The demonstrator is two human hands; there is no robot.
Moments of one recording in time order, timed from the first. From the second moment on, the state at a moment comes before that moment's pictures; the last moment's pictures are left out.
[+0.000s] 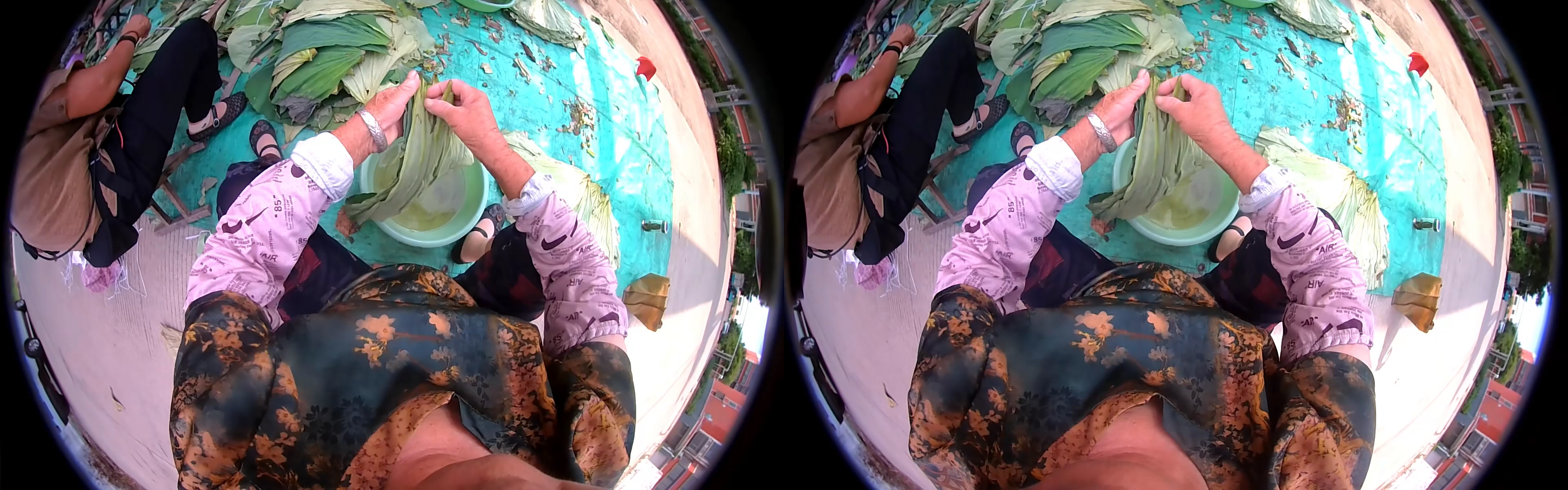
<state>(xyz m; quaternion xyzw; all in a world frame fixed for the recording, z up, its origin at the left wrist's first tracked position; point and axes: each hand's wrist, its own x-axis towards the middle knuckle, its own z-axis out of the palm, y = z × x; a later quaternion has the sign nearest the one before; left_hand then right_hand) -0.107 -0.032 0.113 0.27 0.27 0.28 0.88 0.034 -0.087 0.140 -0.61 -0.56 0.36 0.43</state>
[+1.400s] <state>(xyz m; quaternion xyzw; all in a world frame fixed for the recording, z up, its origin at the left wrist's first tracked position) -0.130 0.016 0.115 0.46 0.41 0.56 0.55 0.073 -0.105 0.153 -0.57 -0.43 0.52 0.47</state>
